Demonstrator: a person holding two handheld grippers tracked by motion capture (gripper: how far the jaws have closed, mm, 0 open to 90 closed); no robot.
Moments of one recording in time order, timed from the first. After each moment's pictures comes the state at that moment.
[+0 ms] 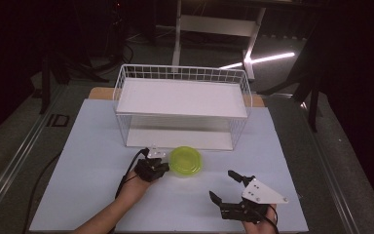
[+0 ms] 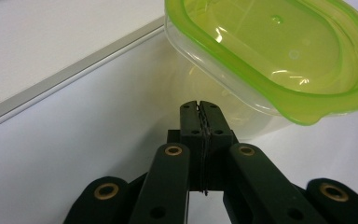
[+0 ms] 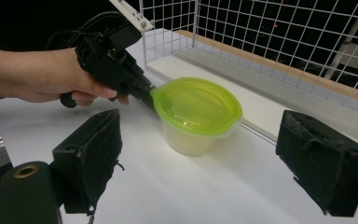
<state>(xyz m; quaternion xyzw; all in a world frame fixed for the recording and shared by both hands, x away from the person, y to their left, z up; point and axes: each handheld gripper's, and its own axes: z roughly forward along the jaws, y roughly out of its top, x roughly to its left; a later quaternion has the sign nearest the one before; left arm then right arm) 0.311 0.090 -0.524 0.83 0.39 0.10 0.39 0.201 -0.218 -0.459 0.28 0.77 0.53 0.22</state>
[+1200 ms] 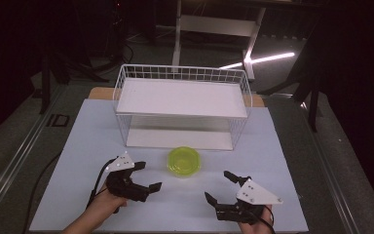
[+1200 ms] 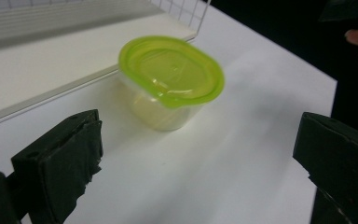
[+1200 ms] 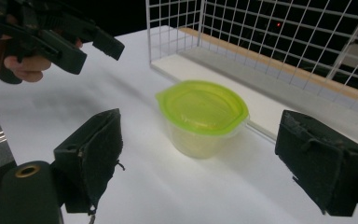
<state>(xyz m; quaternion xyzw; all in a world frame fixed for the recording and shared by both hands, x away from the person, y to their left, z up) 0.246 0.148 -0.478 0.77 0.35 0.05 0.53 0.198 -0.206 -0.456 0.28 0.77 0.52 0.23</state>
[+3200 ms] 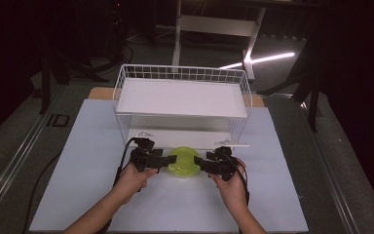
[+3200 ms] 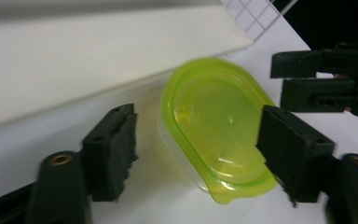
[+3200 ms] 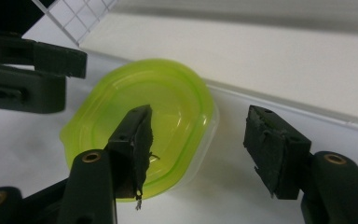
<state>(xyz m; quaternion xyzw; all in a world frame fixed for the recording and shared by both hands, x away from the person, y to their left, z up) 0.326 0.103 -0.484 0.76 0.49 0.00 0.44 0.321 -0.163 -0.482 0.49 0.76 0.42 0.08</state>
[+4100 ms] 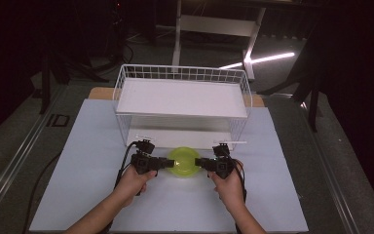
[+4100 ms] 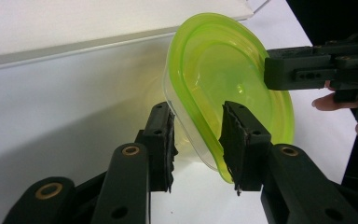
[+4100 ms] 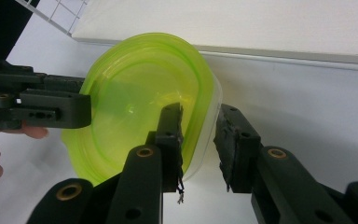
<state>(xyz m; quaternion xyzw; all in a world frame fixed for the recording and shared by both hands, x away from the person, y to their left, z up) 0.331 0.107 -0.501 0.75 0.51 -0.08 0.43 0.329 -0.161 -0.489 0.55 0.74 0.39 -0.01</state>
